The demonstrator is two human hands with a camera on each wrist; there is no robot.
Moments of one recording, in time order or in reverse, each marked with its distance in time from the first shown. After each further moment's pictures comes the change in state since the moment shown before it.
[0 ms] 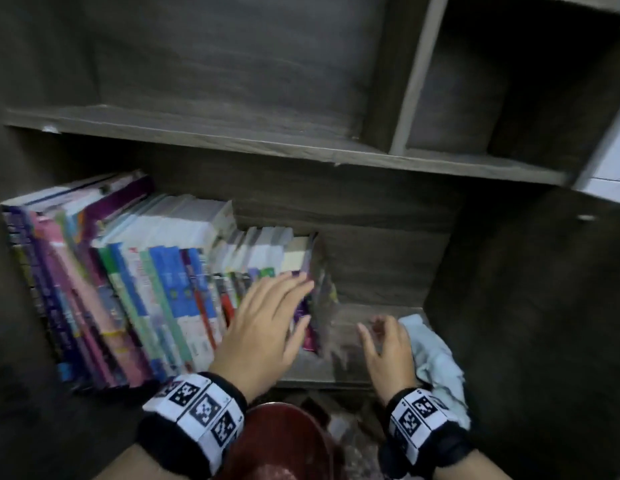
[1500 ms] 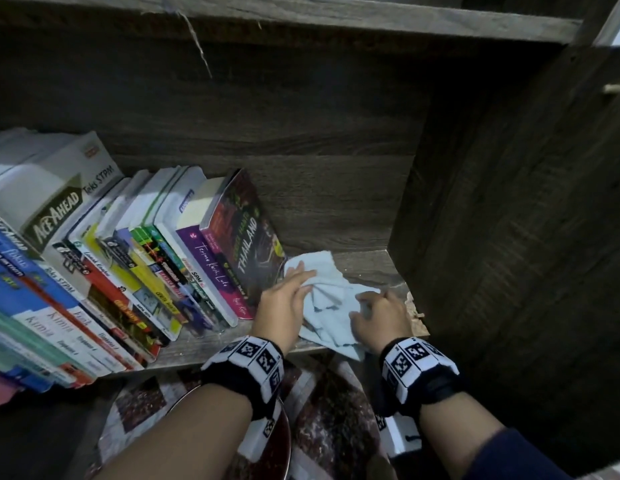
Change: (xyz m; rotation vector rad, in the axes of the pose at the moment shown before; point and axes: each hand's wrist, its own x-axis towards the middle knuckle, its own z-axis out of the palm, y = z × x) left_hand 0.023 0.038 0.209 -0.624 -0.161 -0.450; right_hand 0.042 0.108 -0.011 -0.360 -0.408 0.329
